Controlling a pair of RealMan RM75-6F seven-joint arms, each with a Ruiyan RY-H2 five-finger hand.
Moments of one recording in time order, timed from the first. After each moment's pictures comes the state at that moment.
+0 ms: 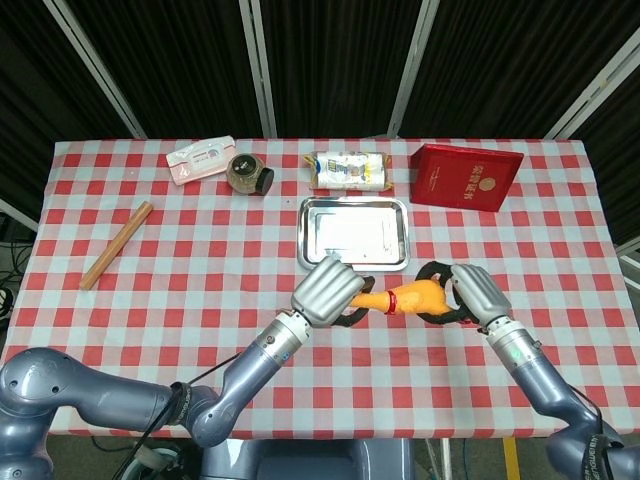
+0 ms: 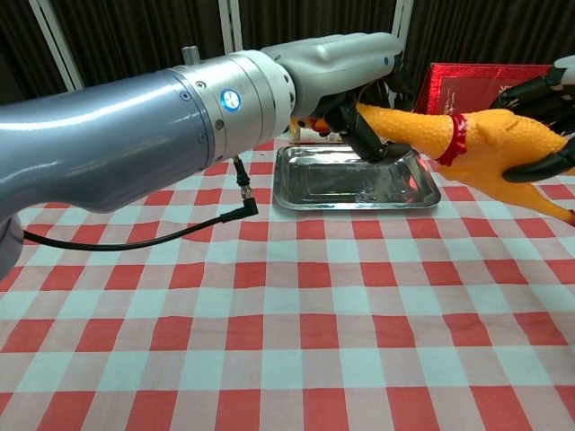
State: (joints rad) left arm -1.16 -1.72 -0.29 -1.71 0.88 1.10 0.67; right arm 0.55 -1.09 0.17 -1.79 -1.25 0.92 0.26
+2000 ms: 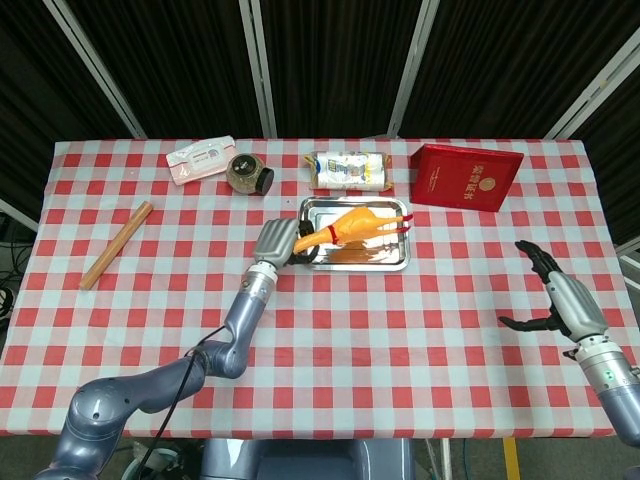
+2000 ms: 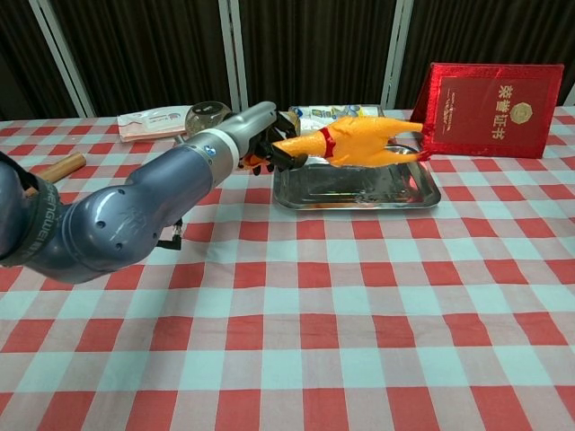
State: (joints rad) left arm -1.13 -2.07 -0.45 -0.76 0.93 0.81 0.04; right arm 0.37 -0.92 0.13 -1.69 -1.34 1.03 0.52
